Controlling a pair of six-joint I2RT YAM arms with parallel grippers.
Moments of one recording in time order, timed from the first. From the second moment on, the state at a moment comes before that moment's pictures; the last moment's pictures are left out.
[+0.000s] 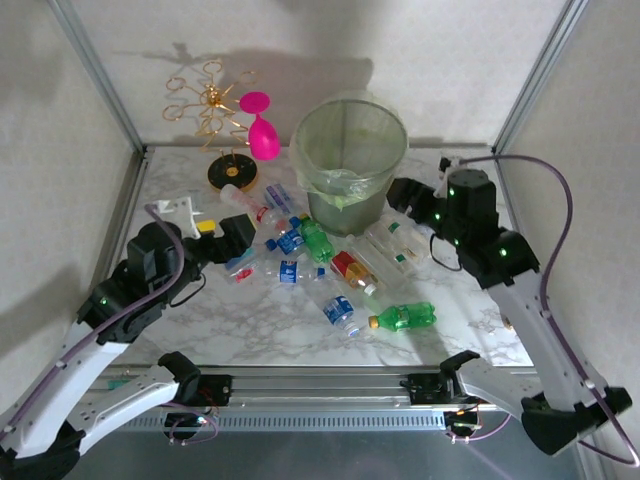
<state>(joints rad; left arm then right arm) -0.61 0.74 1.06 -0.63 -0.20 -0.65 0.46 1.01 1.26 -0.69 -0.01 0.68</state>
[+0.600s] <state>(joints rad) -0.61 0.74 0.92 -0.60 -0.23 -0.63 0.60 0.91 0.91 -1.08 0.07 1.34</state>
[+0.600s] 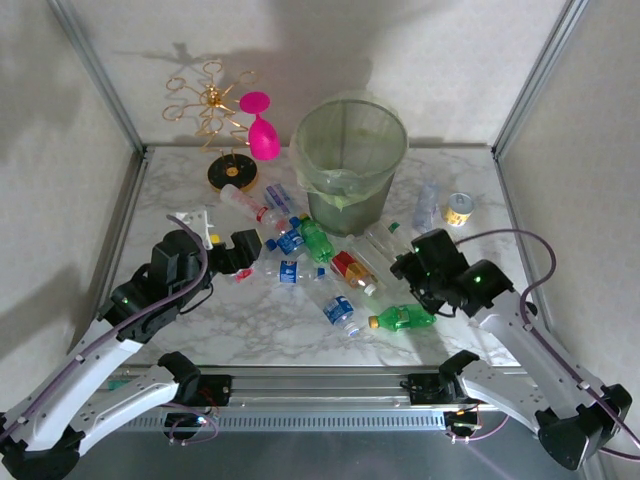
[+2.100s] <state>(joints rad) -0.61 0.76 0.92 -0.58 -0.25 -0.61 0.61 1.07 0.48 -0.75 0.11 1.58</state>
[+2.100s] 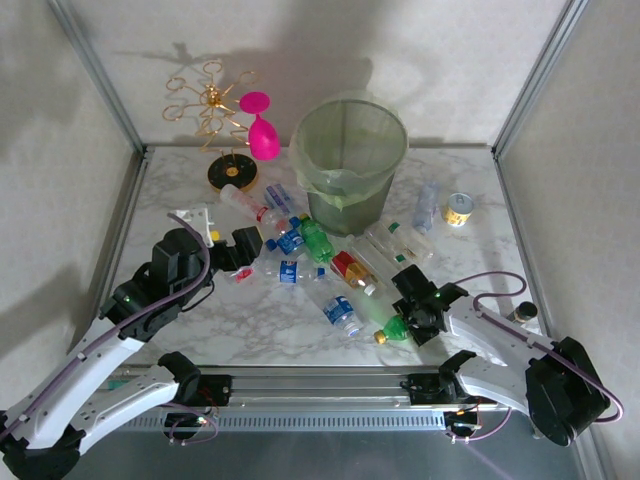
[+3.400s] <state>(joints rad) -0.61 0.81 1.04 -0.61 -0.25 -0.61 0.59 0.82 0.85 -0.85 0.24 1.17</state>
